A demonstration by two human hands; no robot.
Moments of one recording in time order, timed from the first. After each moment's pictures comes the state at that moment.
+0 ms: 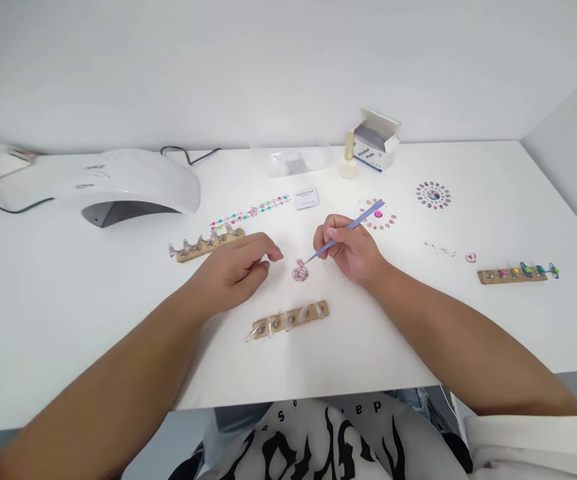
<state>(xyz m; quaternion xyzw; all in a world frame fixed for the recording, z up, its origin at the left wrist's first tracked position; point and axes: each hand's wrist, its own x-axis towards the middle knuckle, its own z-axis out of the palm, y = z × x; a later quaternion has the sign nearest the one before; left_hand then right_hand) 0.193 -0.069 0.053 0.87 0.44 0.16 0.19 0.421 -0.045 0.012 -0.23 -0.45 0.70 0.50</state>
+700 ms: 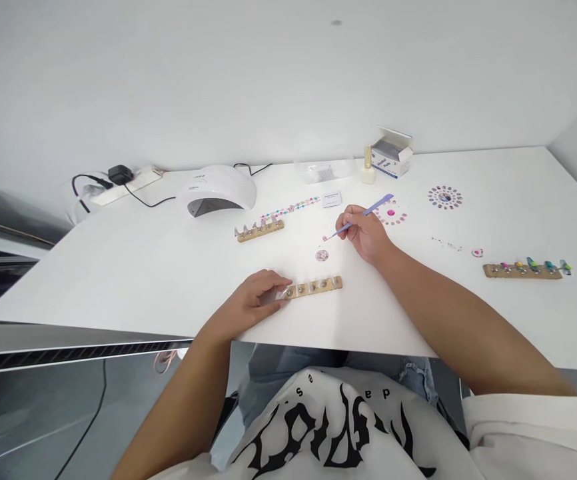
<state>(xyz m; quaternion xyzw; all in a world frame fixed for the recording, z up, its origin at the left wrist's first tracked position) 0.163 -0.164 0.027 0.81 0.49 0.18 0.27 0.425 -0.036 0.006 -0.22 -0.46 0.68 0.52</state>
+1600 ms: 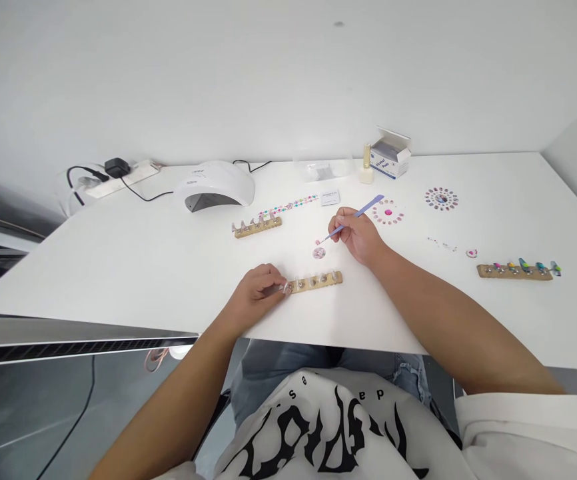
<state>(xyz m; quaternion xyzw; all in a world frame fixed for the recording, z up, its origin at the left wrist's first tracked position) 0.179 -0.163 0.009 0.78 0.52 0.26 0.22 0.419 -0.042 0.008 -0.21 -0.46 0.70 0.51</state>
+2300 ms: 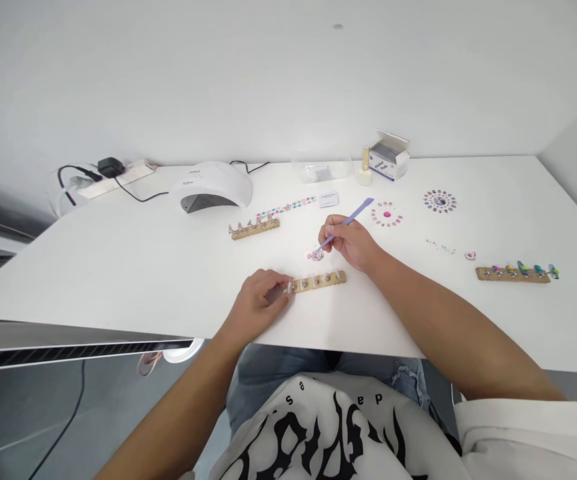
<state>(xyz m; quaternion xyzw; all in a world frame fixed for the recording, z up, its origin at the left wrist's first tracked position) 0.196 -0.172 0.007 0.77 0.57 0.25 0.16 0.416 -0.054 0.022 -0.20 -0.49 0.73 0.43</state>
